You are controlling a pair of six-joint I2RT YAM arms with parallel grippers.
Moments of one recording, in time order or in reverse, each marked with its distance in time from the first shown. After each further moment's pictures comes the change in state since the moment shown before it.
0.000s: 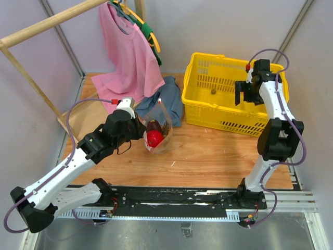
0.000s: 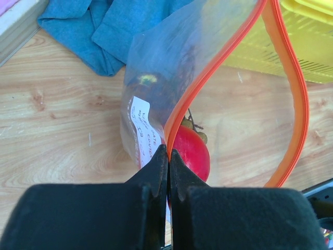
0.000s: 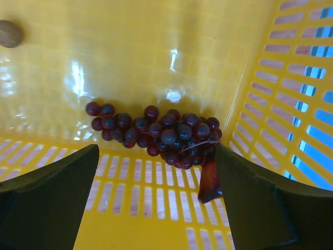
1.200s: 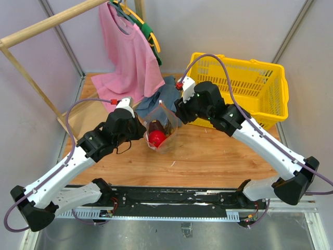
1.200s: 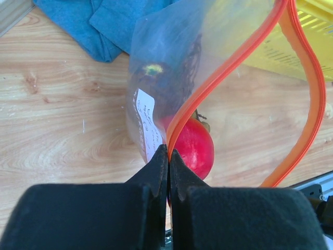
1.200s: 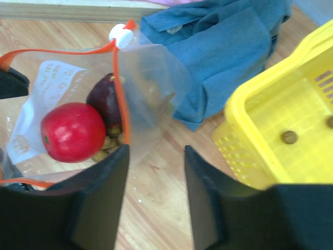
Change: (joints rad) left arm 0.000 0.021 0.043 -0.072 0.013 -0.074; right arm 0.876 -0.457 -0.289 0.351 0.015 0.045
